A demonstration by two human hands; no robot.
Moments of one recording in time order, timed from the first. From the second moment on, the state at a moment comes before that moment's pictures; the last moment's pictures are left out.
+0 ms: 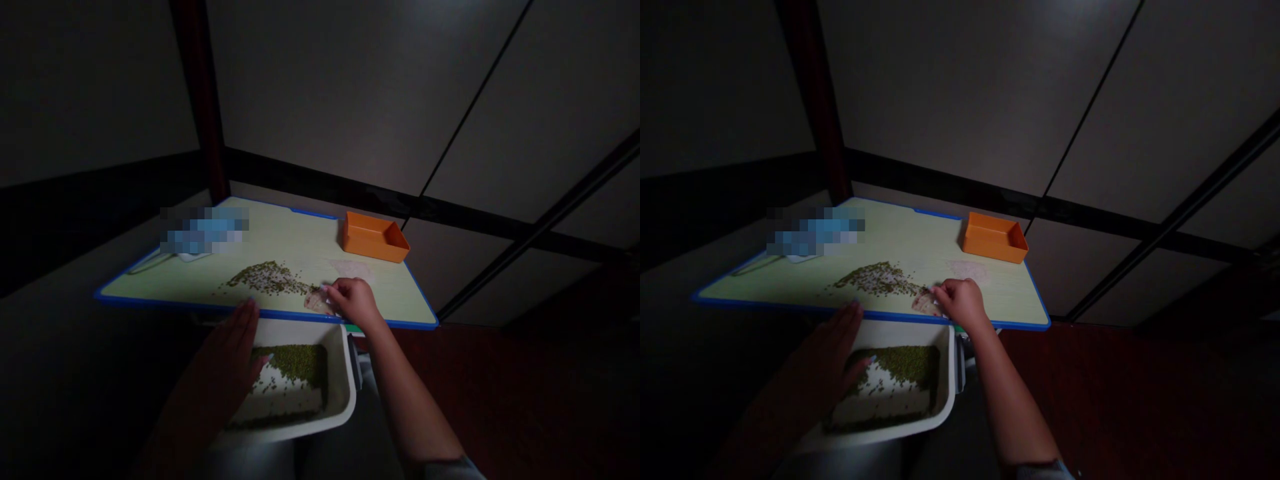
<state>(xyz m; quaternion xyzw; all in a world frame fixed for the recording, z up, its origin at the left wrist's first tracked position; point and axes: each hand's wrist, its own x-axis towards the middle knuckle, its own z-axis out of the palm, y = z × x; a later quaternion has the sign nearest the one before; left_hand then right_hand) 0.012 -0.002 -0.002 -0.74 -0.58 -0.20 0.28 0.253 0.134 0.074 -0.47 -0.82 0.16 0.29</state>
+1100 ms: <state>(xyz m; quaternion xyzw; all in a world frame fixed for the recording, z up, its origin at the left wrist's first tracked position) 0.010 -0.002 -0.004 -0.74 -0.58 -0.21 0.27 0.270 0.137 0.069 -0.62 -0.71 0.10 0.33</state>
